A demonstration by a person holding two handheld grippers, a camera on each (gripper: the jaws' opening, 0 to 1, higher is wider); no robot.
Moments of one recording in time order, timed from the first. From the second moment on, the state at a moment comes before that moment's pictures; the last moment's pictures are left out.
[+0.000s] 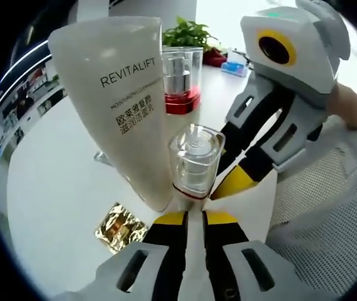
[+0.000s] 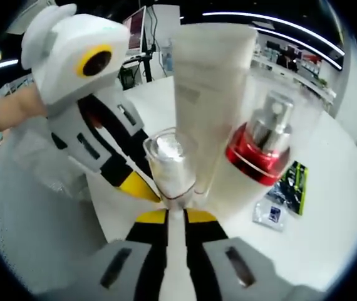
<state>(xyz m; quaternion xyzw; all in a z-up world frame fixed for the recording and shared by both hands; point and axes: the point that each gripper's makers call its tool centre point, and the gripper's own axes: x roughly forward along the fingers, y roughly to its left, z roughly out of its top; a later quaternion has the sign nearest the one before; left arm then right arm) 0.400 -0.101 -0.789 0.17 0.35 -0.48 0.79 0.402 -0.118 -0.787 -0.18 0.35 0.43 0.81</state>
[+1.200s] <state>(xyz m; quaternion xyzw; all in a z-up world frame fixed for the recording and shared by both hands) 0.400 -0.096 -0.784 0.17 0.34 -0.47 0.80 0.404 -0.124 -0.786 -0.18 0.35 0.43 0.82</state>
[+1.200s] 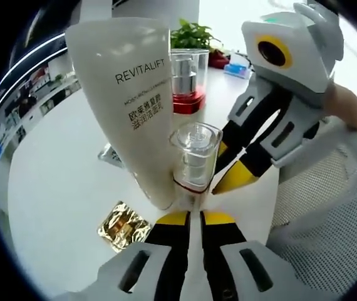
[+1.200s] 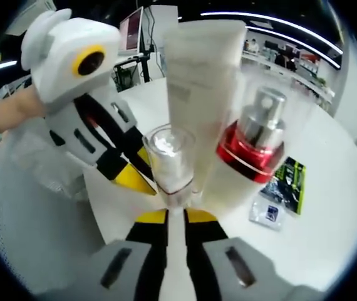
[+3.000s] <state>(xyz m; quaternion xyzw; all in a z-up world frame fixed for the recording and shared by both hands) 0.408 -0.055 -0.714 0.14 0.28 -0.42 0.85 0.393 -0.157 -0.720 -0.16 0.31 0.37 0.86</state>
